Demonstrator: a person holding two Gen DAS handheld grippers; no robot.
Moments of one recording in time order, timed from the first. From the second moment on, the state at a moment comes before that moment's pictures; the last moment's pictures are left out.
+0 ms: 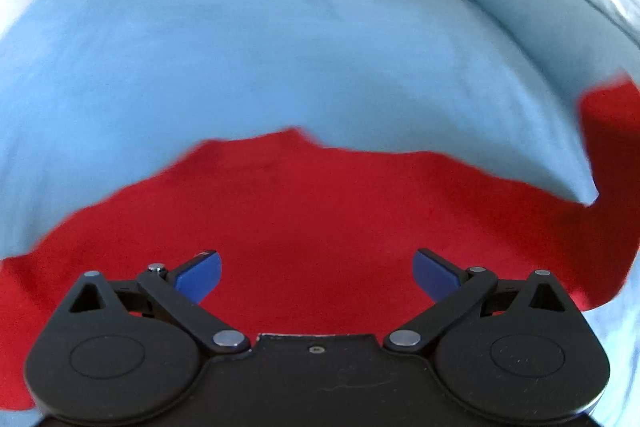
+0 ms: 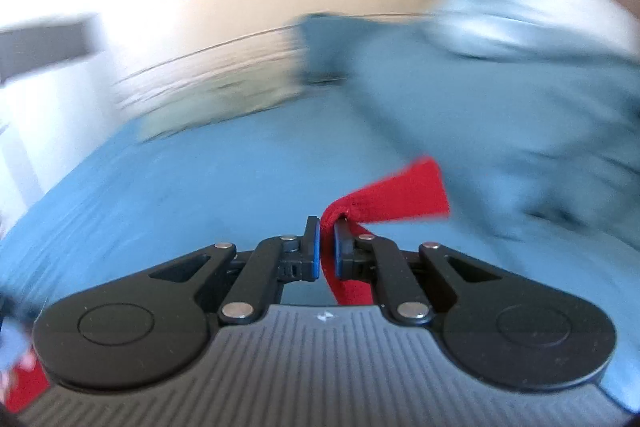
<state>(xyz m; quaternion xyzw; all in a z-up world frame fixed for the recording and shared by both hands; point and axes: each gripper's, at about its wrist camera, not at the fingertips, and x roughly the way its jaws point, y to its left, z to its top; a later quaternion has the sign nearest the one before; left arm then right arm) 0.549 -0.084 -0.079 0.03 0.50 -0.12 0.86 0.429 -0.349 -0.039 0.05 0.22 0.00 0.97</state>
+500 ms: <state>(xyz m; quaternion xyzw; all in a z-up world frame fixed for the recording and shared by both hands) 0.509 -0.009 -0.121 -0.06 0.53 -0.09 0.84 0.424 -0.213 -0.166 -0.14 0.33 0.12 0.93</state>
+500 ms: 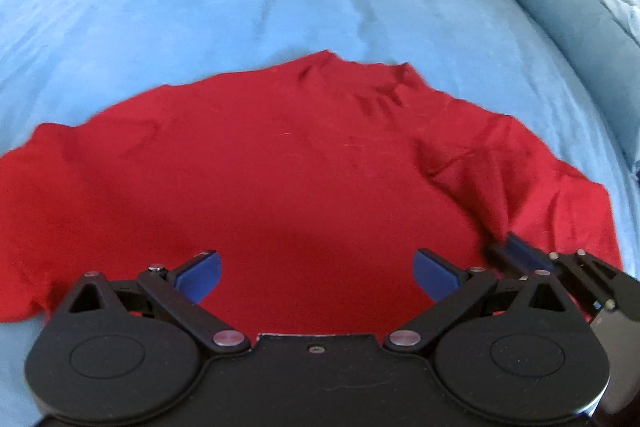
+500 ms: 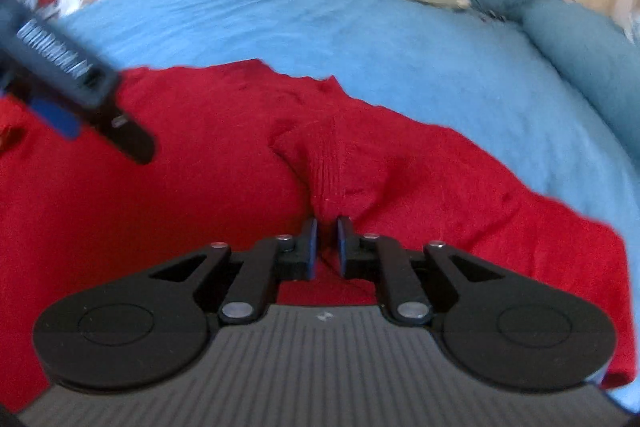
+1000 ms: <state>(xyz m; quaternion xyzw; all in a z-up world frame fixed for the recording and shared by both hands) 0.530 -0.120 -0.129 -0.11 0.51 -0.14 0.84 0.367 -0.304 -0.126 -0.08 0.35 0.04 0.93</state>
